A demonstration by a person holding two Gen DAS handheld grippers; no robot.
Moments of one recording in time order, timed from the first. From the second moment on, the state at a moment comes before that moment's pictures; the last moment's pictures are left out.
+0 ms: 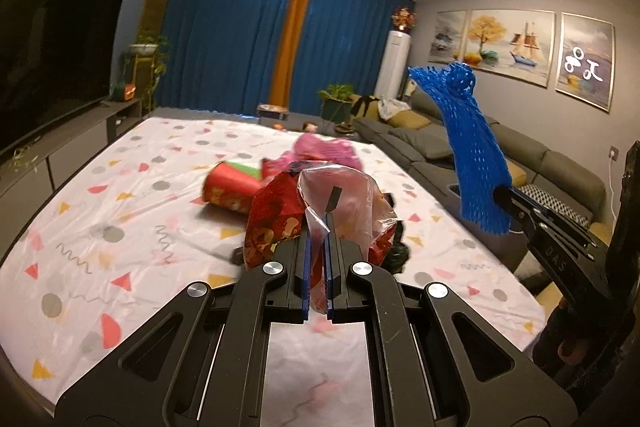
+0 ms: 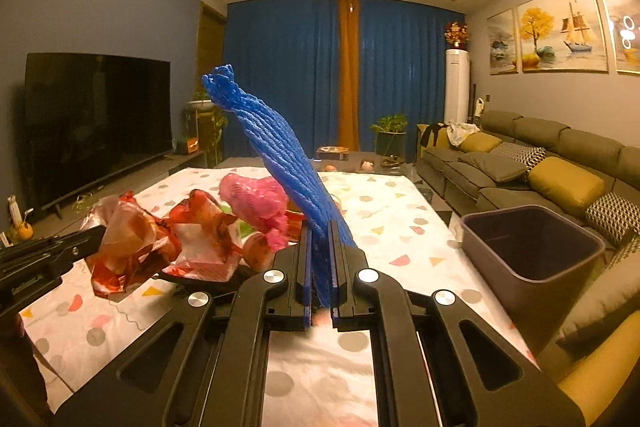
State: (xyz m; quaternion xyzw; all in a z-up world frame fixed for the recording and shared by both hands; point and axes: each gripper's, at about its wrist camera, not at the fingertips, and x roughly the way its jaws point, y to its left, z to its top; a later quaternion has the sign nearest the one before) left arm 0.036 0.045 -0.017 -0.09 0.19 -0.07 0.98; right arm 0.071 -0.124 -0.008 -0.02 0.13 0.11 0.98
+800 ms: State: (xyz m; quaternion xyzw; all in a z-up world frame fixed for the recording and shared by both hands) left arm 0.149 -0.179 0.015 -0.03 0.15 -0.25 0.96; right arm 0.102 -0.291 0.000 0.05 0.11 -0.06 0.99
